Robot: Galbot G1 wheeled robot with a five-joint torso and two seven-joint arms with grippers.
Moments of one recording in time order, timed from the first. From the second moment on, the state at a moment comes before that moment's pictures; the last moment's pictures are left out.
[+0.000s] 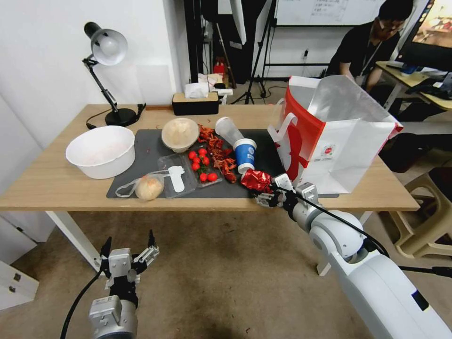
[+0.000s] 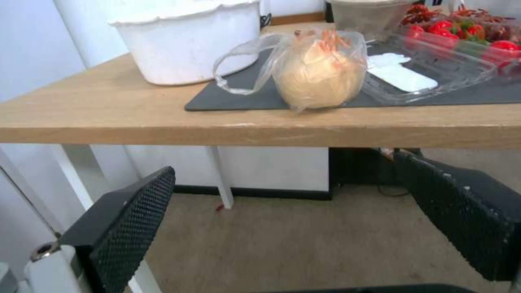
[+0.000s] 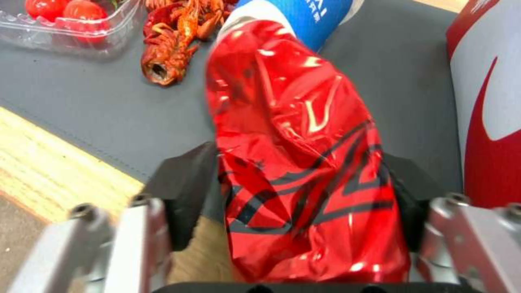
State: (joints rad) left arm 1.88 -1.34 -0.43 -2.27 -0.11 0.03 -0.45; right arm -1.04 1.06 0.20 2.00 0.36 -0.70 -0.02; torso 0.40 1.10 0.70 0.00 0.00
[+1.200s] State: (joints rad) left arm 1.87 -1.36 -0.43 -2.27 -0.08 0.02 -0.47; right arm -0.68 0.89 0.32 2.06 0.72 -0.35 0.24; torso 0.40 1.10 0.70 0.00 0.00
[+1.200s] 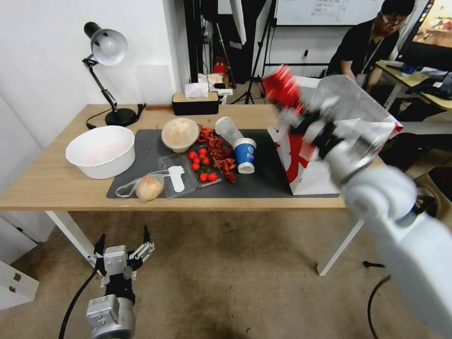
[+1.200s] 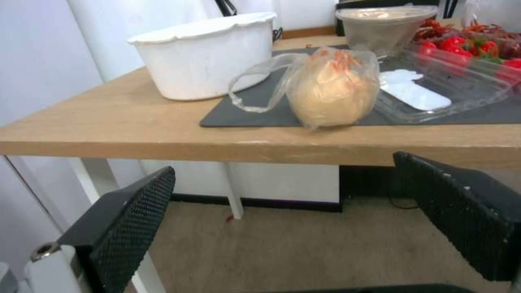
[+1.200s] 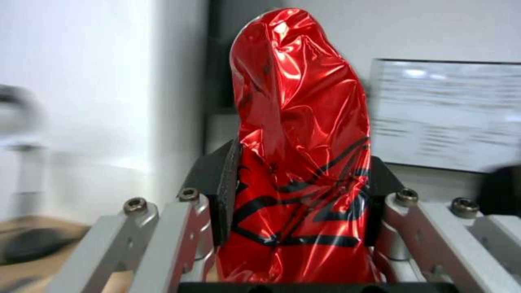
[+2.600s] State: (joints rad) left arm 1.87 -1.35 -0.43 -2.27 -0.10 0.01 -0.47; right arm -1.10 0.85 0.43 2.34 0.71 -0.36 0.03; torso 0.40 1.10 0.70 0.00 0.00
